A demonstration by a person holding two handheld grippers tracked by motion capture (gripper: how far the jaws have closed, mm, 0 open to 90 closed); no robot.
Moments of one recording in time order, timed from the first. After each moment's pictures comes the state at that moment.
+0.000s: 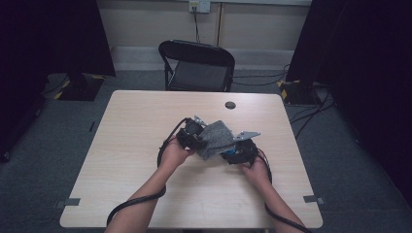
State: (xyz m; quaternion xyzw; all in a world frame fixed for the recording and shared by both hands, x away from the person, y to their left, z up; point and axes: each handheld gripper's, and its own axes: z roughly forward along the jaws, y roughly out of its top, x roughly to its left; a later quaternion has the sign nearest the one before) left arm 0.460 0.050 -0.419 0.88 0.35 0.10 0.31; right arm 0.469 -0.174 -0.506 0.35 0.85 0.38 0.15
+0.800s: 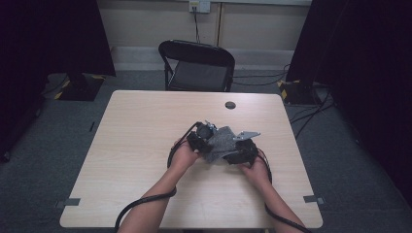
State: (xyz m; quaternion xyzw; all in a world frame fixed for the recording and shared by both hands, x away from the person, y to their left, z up) left arm 0.473 0.026 -0.441 0.90 0.35 0.11 0.26; right arm 0.469 -0.174 -0.506 0.35 0.85 0.38 0.15
